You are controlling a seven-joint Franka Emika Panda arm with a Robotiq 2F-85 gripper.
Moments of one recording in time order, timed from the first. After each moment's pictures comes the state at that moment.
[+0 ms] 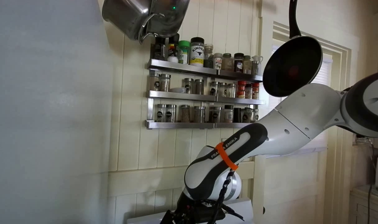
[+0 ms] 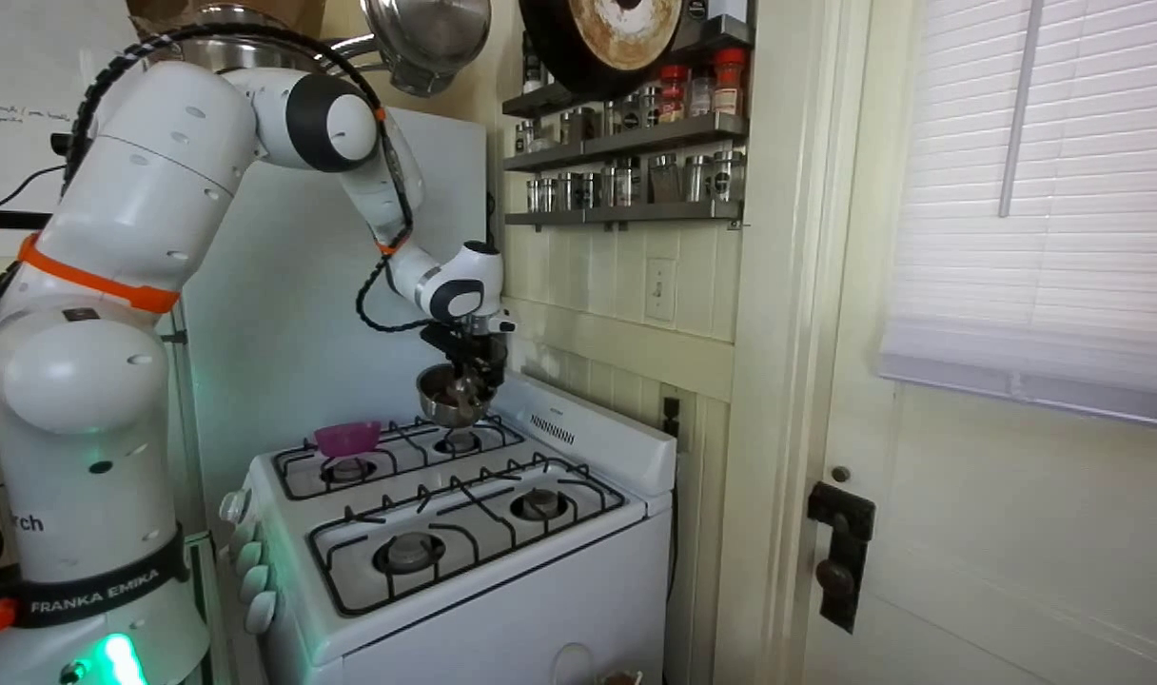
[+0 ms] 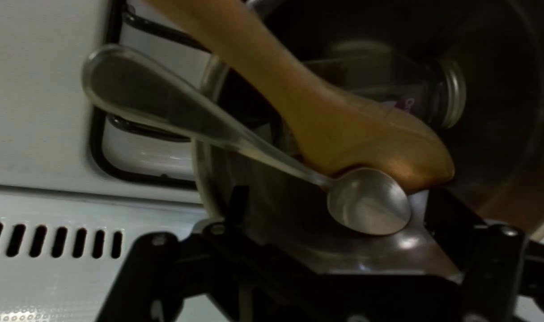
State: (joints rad) arm 0.20 0.45 0.33 -1.99 0.30 2.70 -0.14
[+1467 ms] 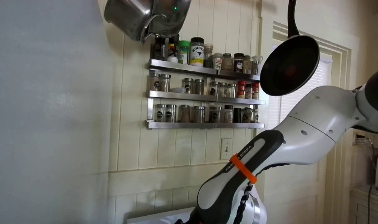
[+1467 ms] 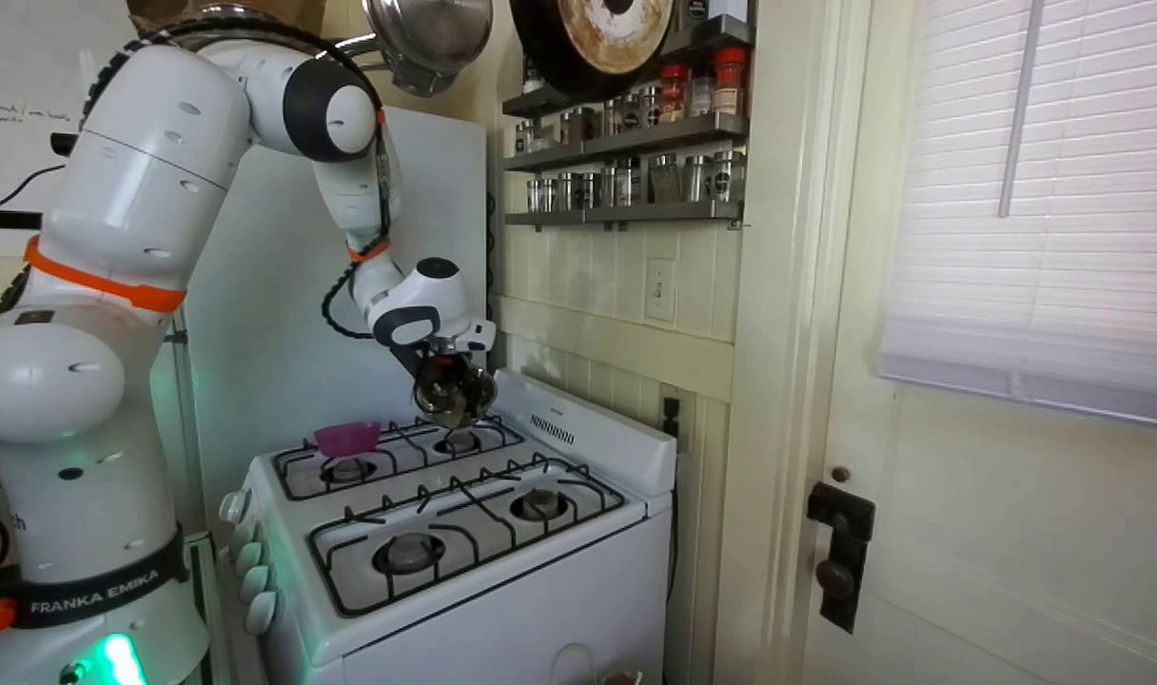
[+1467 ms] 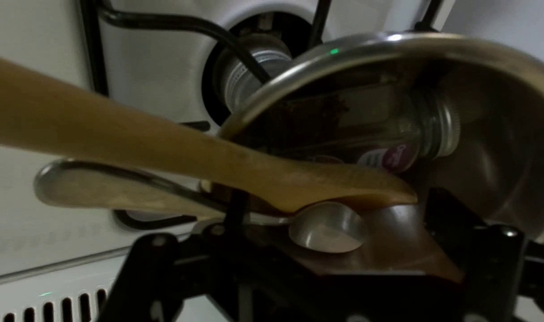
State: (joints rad) arm -0.06 0.41 0.67 -2.29 0.55 3.16 -0.17
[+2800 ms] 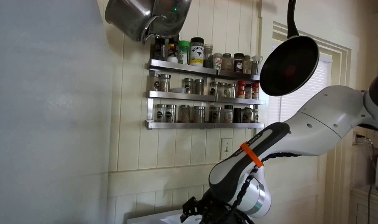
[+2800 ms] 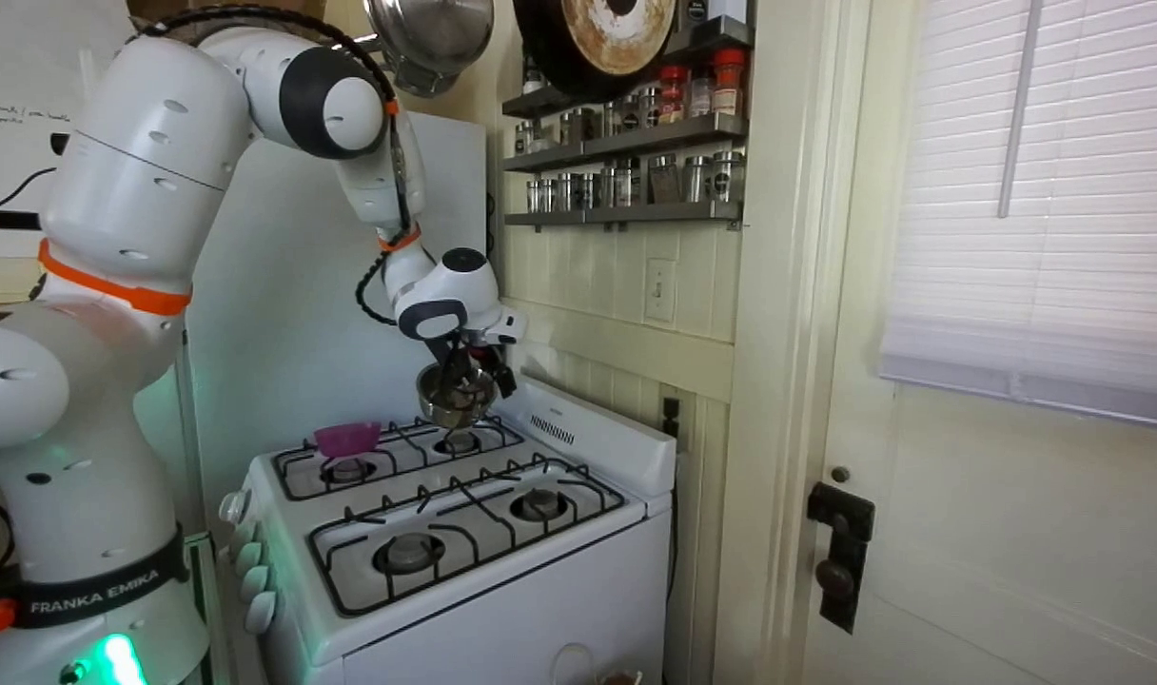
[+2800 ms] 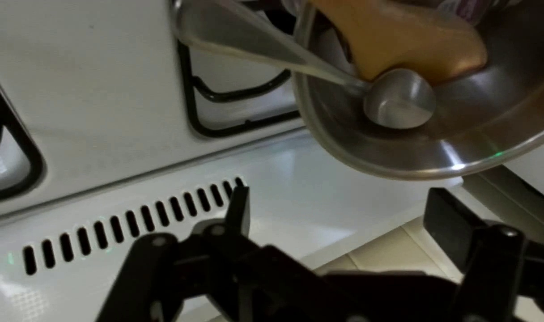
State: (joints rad) arm -0.34 0.42 0.83 -2.28 0.56 3.19 -0.19
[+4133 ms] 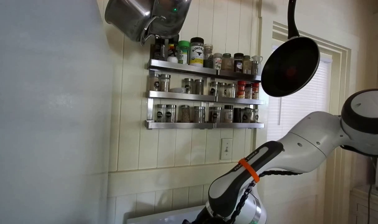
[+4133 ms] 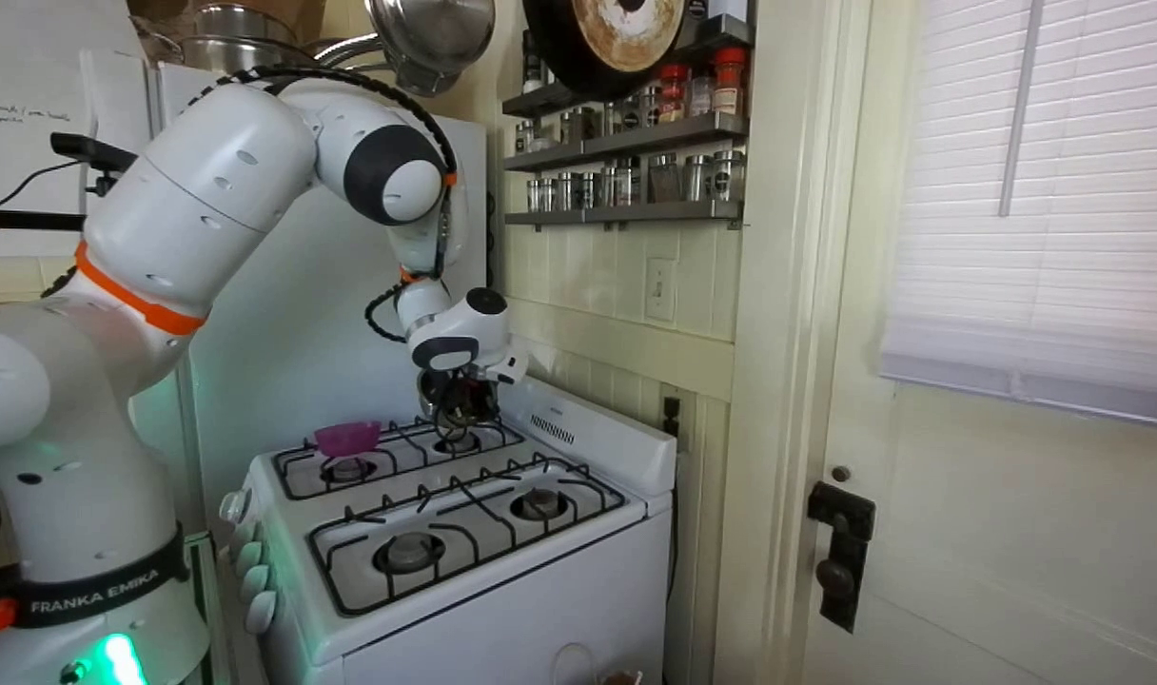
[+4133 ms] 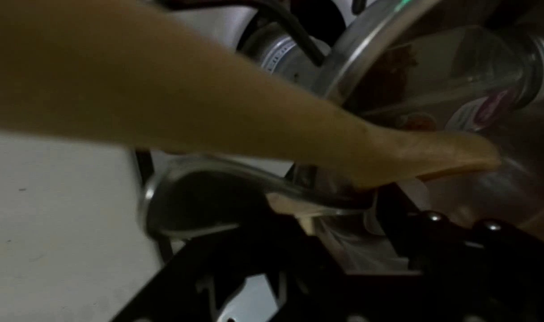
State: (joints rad) arm -0.42 0.68 0.89 -2.22 0.38 3.13 -0.10
